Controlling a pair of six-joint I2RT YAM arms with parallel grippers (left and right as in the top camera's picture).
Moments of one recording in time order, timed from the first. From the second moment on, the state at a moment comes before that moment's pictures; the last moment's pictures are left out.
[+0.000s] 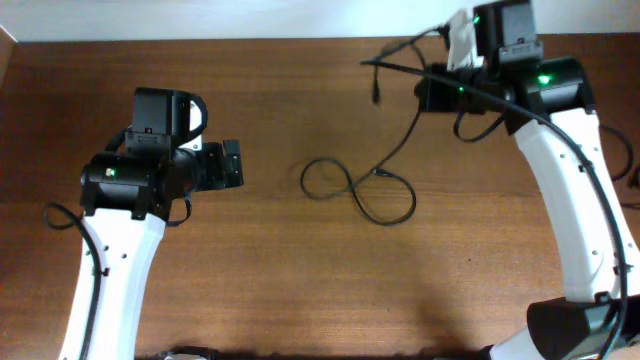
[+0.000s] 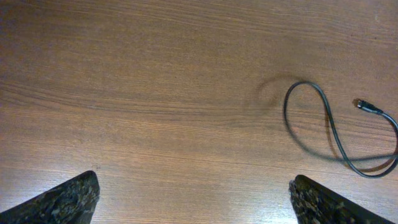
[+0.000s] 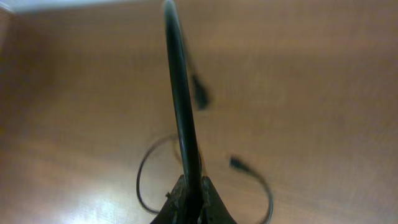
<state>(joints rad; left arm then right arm) -0.10 1.34 1.46 -1.16 -0.04 -0.18 0.20 1.73 1.91 -1.06 -0.27 0.24</state>
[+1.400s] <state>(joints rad) -0.10 1.34 1.46 -1.16 -0.04 -0.18 -0.34 1.80 1.95 -0.56 0.21 0.24</state>
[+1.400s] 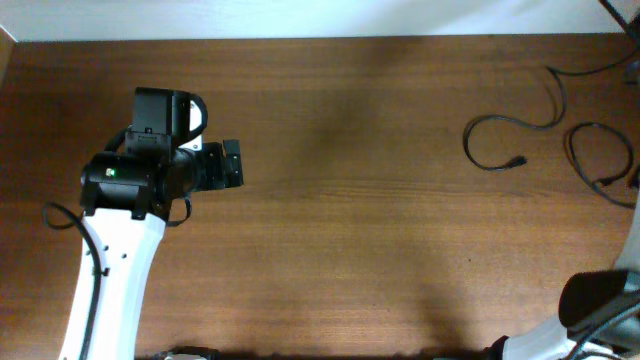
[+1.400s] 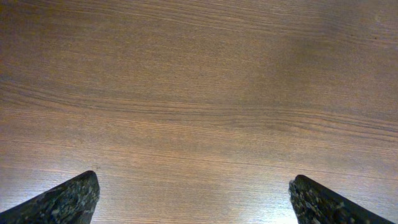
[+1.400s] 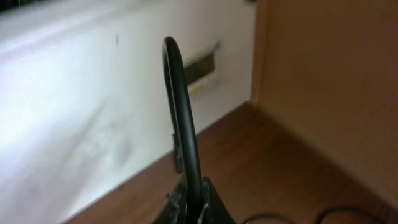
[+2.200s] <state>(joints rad) -0.10 1.34 1.46 -1.16 -0.04 -0.18 -0.25 2.10 1.95 -0.94 -0.15 -0.01</state>
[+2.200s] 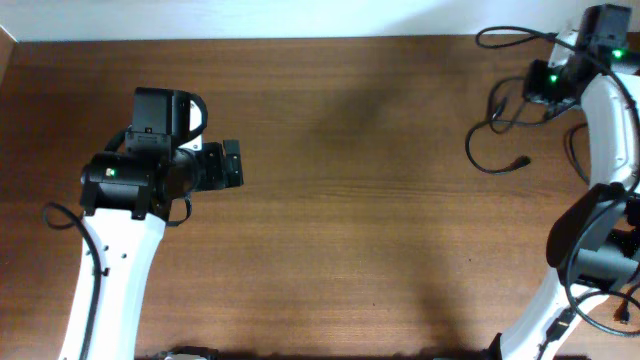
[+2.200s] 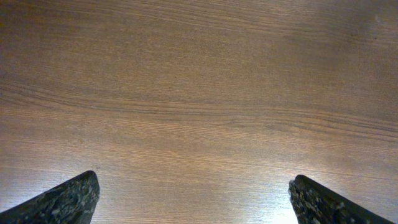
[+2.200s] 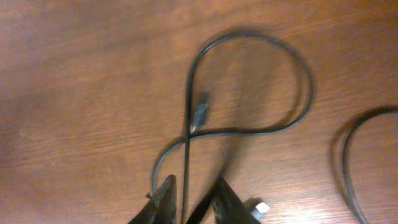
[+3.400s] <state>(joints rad) -0.10 1.35 1.46 -1.16 -0.04 -0.18 -0.25 1.60 1.95 -1.60 -0.37 -0.03</state>
